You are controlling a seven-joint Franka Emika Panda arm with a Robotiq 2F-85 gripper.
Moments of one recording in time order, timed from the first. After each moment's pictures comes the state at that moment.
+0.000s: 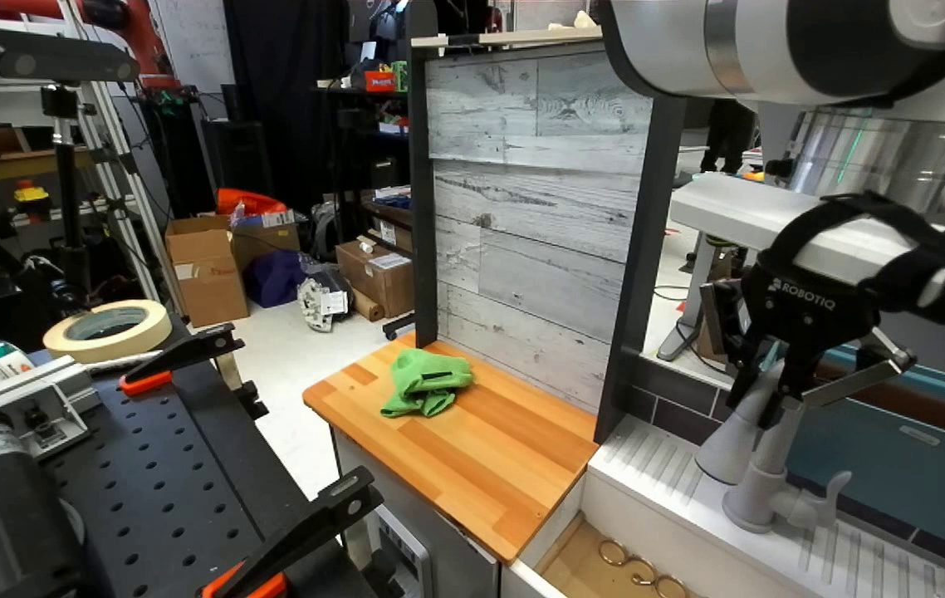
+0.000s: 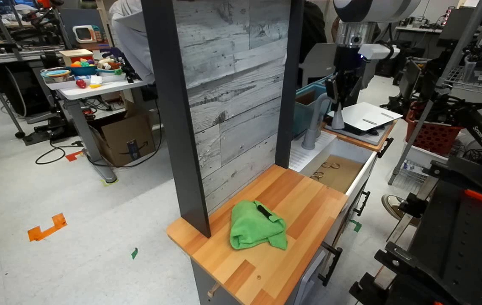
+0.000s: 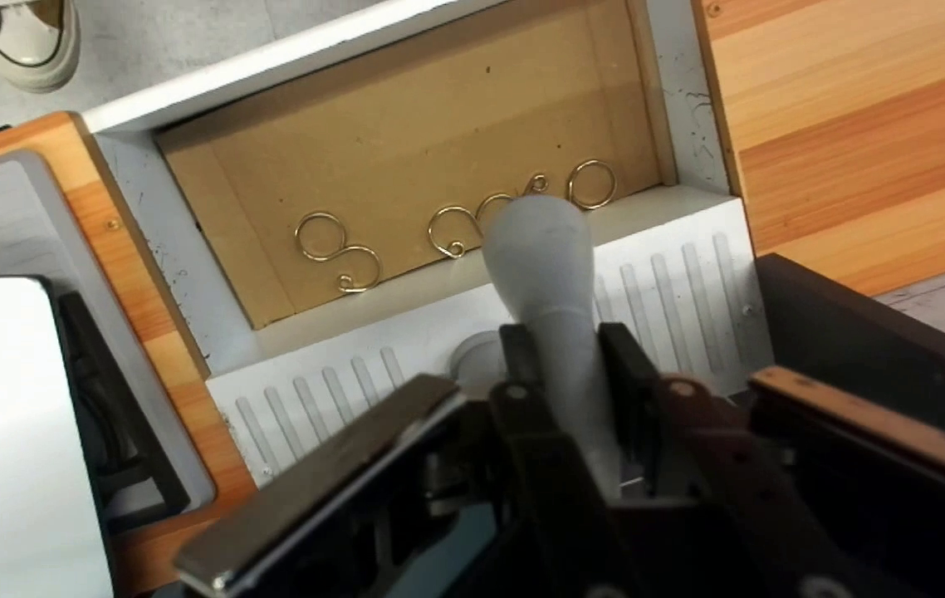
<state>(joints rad) -0.33 0.87 -0.08 -1.49 0.09 2.30 -0.26</state>
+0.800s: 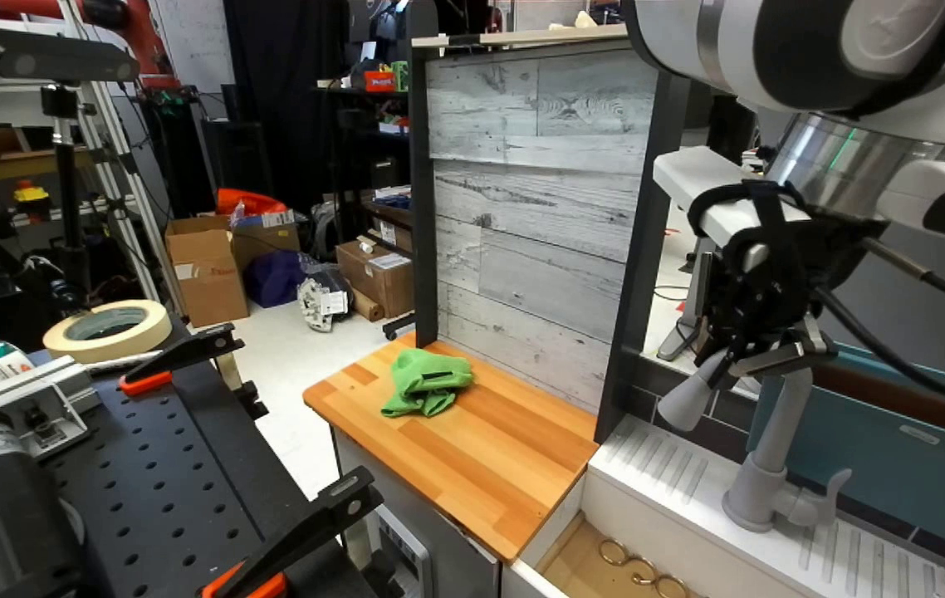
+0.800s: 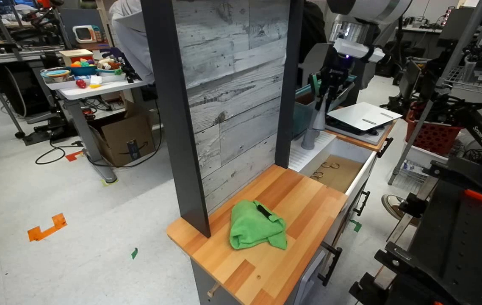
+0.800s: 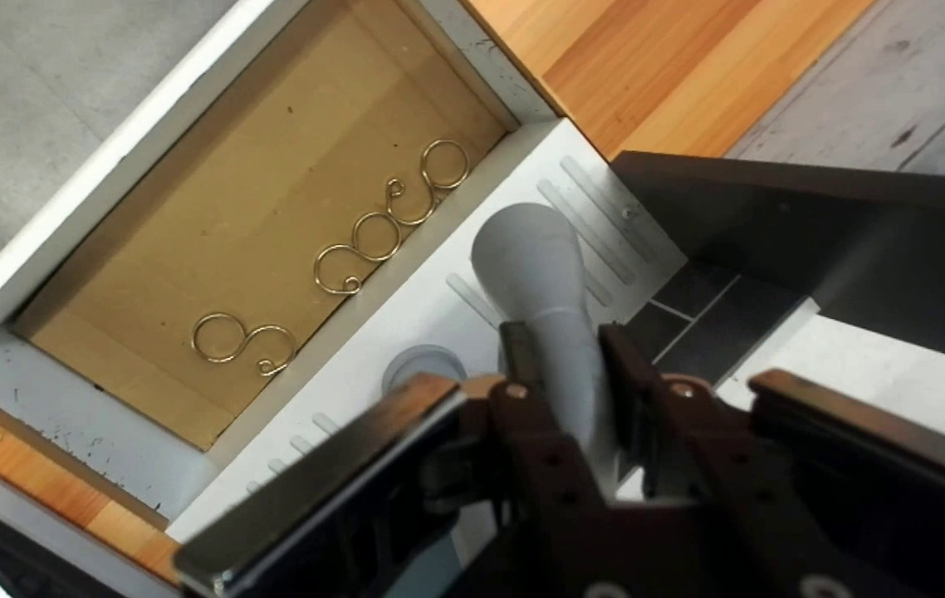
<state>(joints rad) -0.33 0.90 -0.05 -1.43 0.31 2.27 0.07</state>
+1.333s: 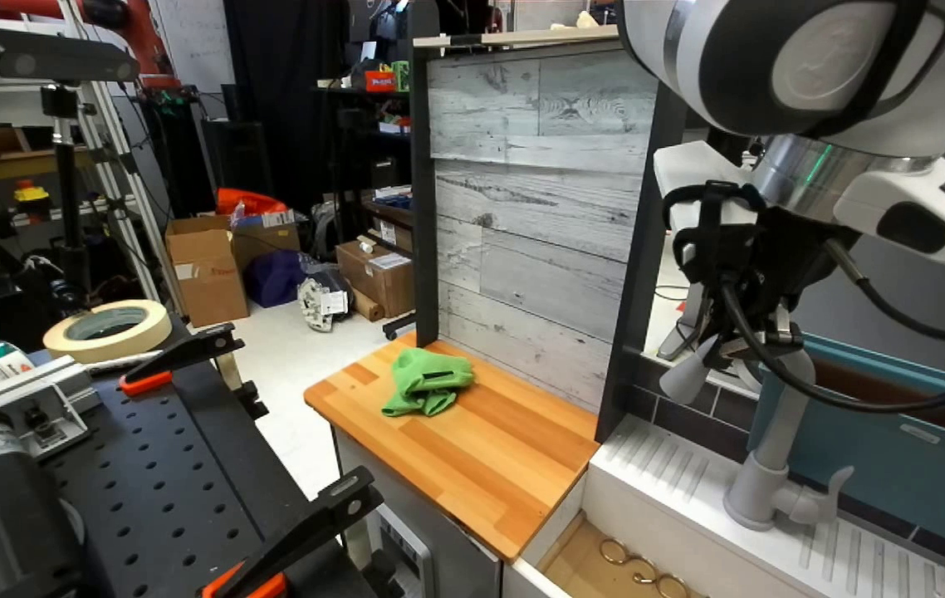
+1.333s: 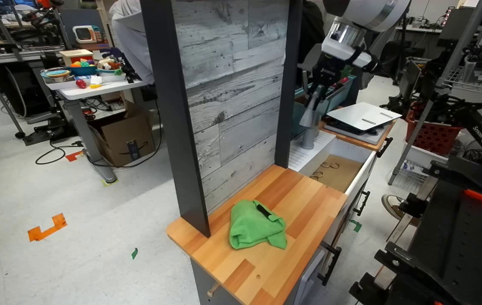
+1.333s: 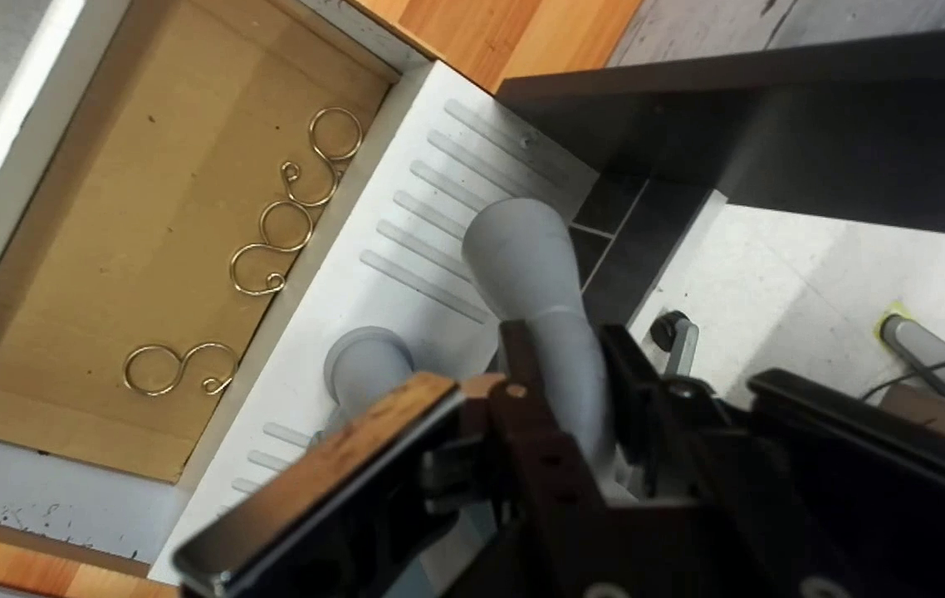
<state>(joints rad) -0.33 0.90 -0.02 -1.47 0.44 2.42 0.20</state>
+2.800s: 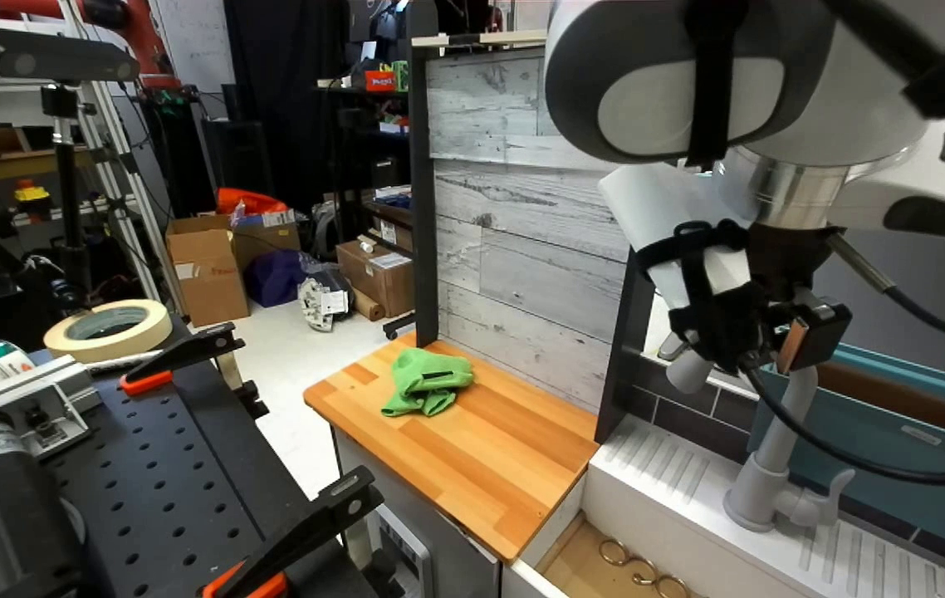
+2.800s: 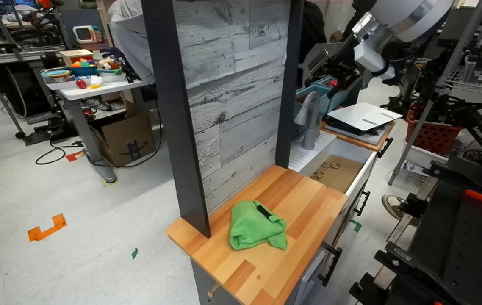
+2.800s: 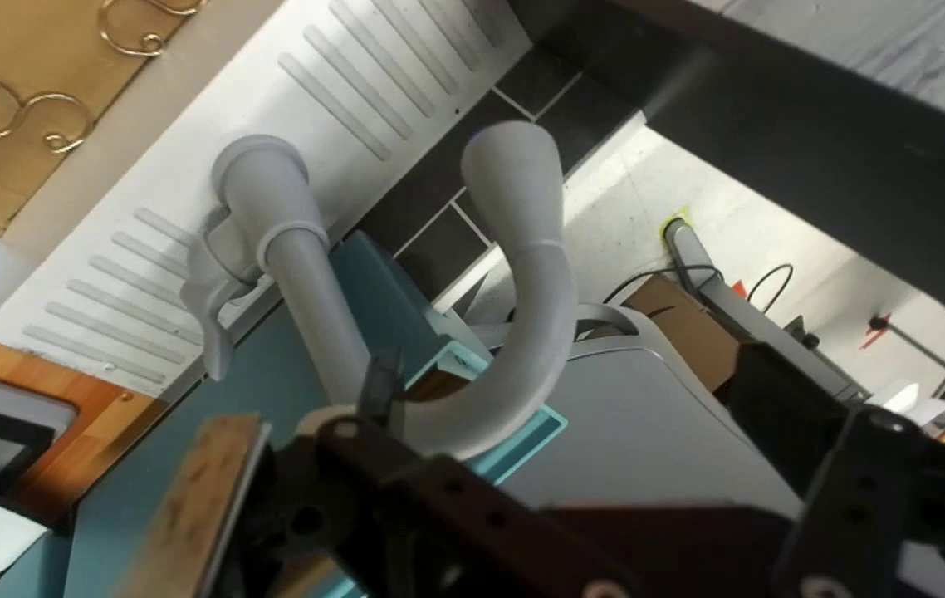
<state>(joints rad) -0.74 0.77 0.46 -1.87 0.47 2.99 -0.37</state>
